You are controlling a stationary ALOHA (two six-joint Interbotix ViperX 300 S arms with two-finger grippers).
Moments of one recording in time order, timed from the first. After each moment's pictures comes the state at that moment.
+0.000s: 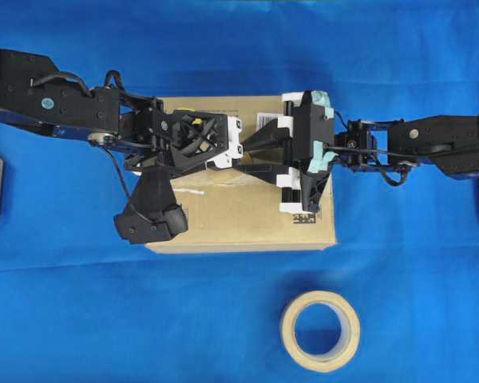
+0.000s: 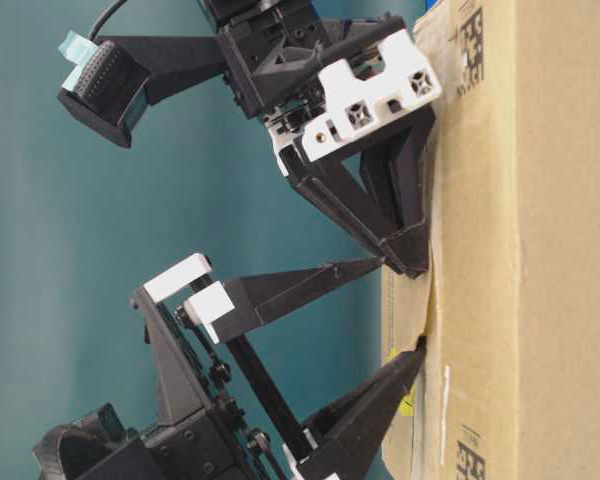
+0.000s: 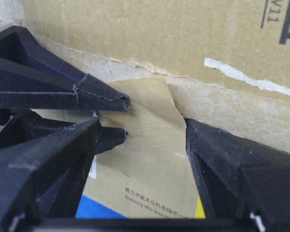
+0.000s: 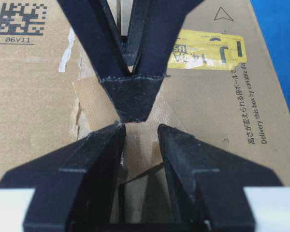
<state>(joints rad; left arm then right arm) 0.05 -0.01 0.43 0.00 0.62 1.58 -0.07 0.04 0.73 -0.02 -0.34 0.10</state>
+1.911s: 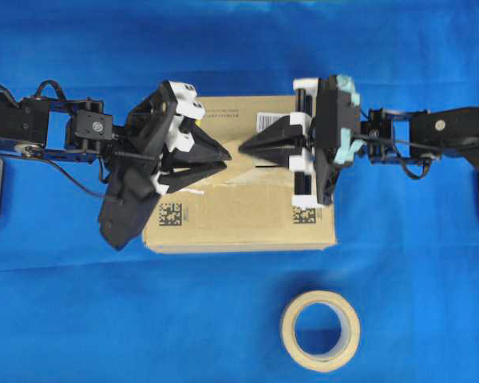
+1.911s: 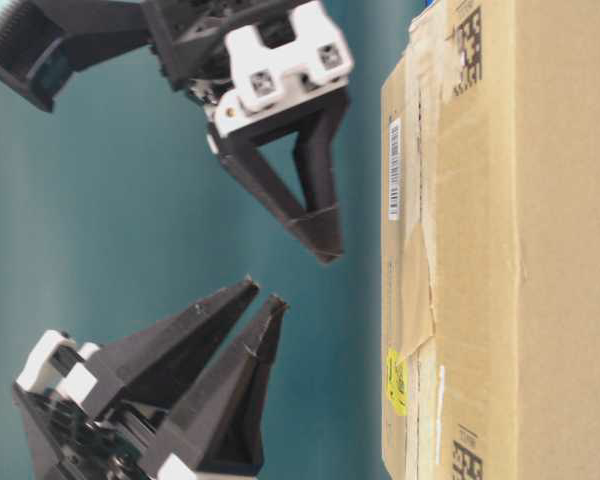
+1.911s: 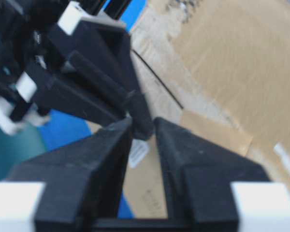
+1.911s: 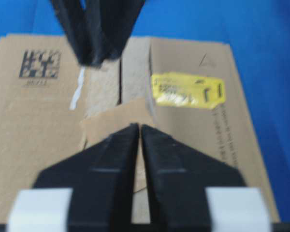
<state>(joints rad) 0.01 -0.23 0.65 -0.04 0.07 0.96 -0.08 -0.08 0.75 -0.02 -0.38 0.09</state>
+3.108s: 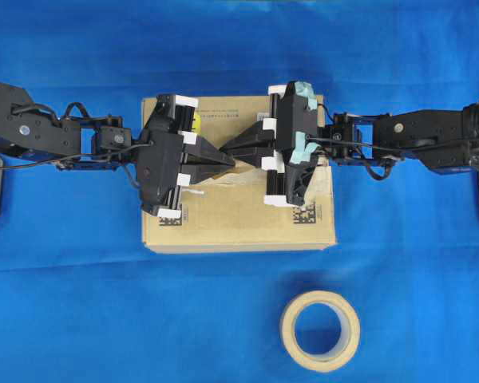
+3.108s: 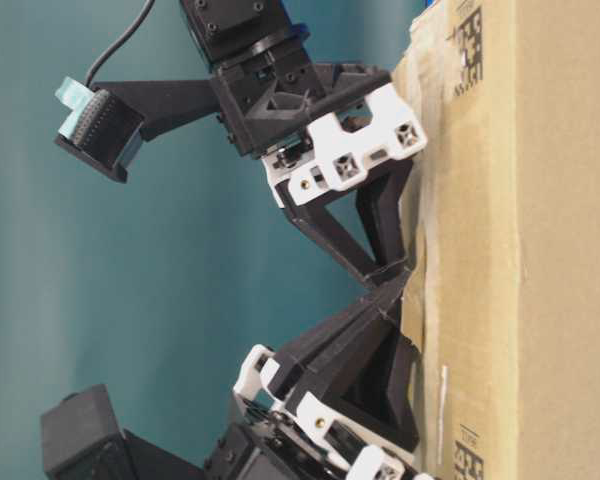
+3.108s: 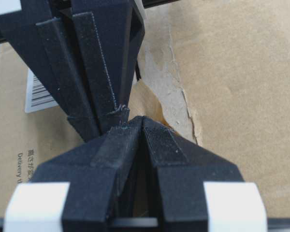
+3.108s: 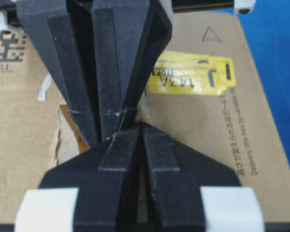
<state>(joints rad) 0.05 -0.03 0.79 -0.04 -0.29 0.40 -0.08 0.08 0.67 -0.02 -0.36 0.10</state>
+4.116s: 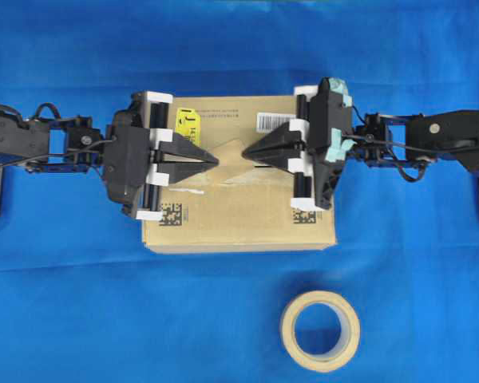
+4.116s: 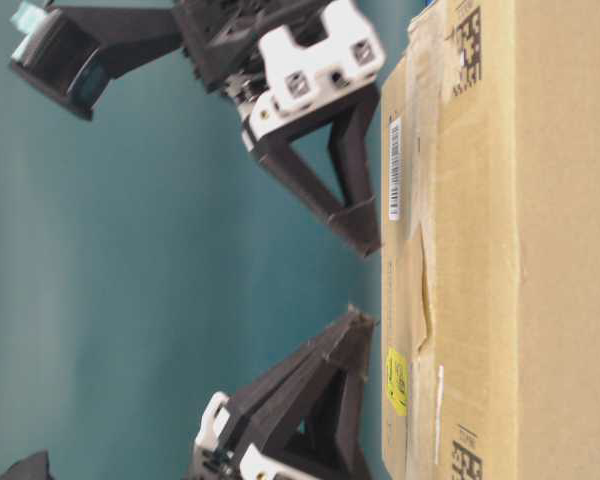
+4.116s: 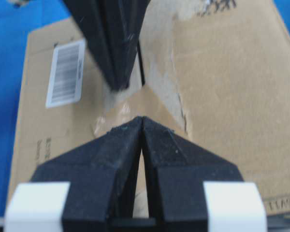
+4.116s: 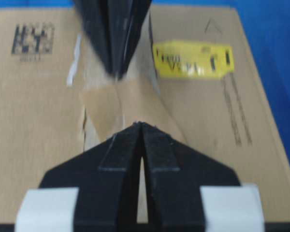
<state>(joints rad) 0.02 -0.15 0.86 -0.04 -0.35 0.34 -0.07 -0.03 0.75 -0.02 -0.35 0.14</state>
